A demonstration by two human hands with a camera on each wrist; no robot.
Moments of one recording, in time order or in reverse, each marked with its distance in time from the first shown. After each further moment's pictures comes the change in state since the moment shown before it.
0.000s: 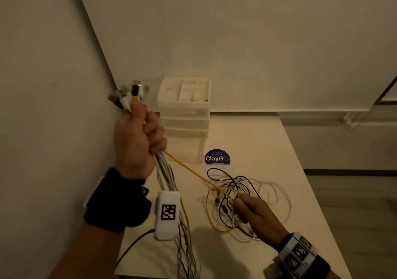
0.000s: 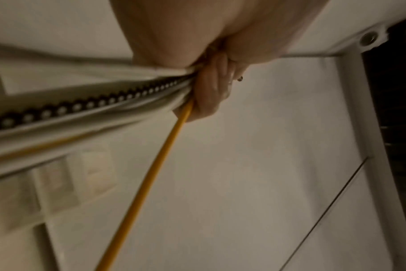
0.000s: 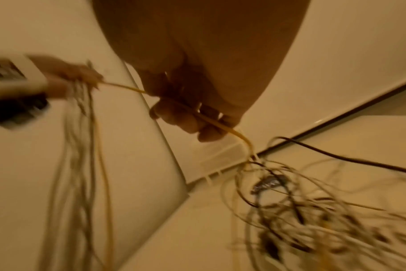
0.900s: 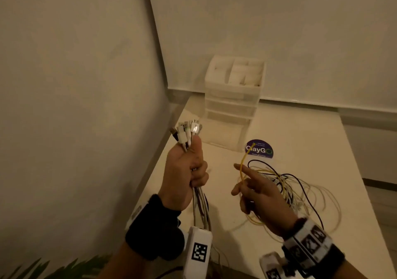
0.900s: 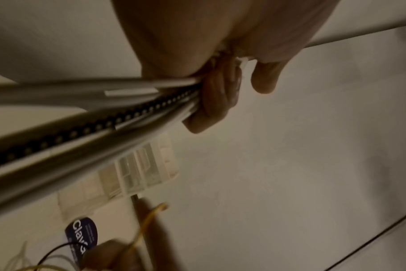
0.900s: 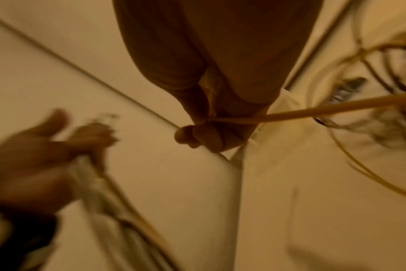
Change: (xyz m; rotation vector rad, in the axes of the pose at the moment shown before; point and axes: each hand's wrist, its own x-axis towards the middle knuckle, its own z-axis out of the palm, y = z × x) left_hand -0.059 -0.033 -0.069 -0.026 0.070 -0.214; right_hand 0.055 -0.047 0.074 0.479 -0.162 0.209
